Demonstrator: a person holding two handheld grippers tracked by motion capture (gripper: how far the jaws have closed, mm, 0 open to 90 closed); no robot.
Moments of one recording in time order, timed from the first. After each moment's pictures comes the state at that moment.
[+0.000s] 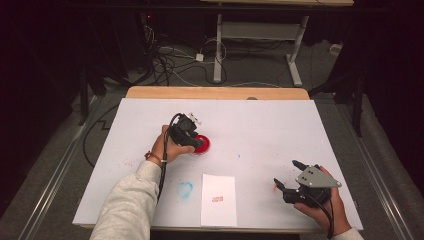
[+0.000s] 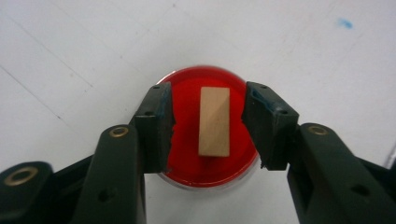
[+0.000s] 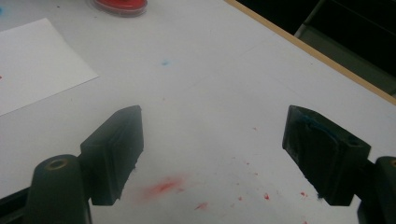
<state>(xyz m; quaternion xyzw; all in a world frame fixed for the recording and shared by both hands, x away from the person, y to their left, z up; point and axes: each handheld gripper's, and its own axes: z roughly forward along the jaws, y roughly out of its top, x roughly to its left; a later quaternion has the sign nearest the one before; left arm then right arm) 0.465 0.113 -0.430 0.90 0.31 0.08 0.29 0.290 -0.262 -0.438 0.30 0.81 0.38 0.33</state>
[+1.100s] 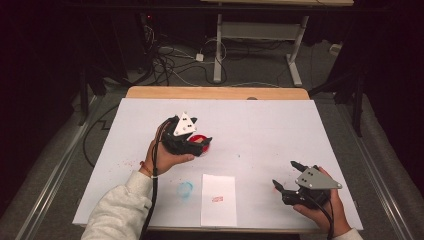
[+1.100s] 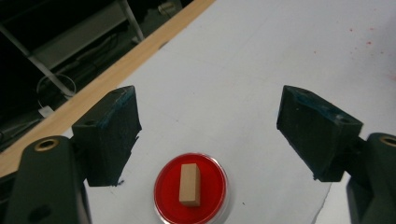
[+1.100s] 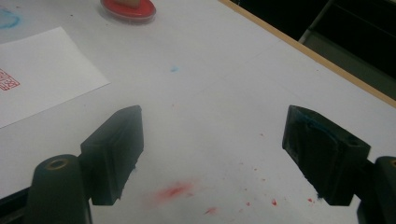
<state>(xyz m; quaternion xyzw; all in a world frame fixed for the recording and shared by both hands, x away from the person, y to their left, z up) 0.391 0.115 -0.383 0.84 0.23 0.25 0.43 0.286 -0.259 -0.435 0.29 0.81 0.39 0.32</state>
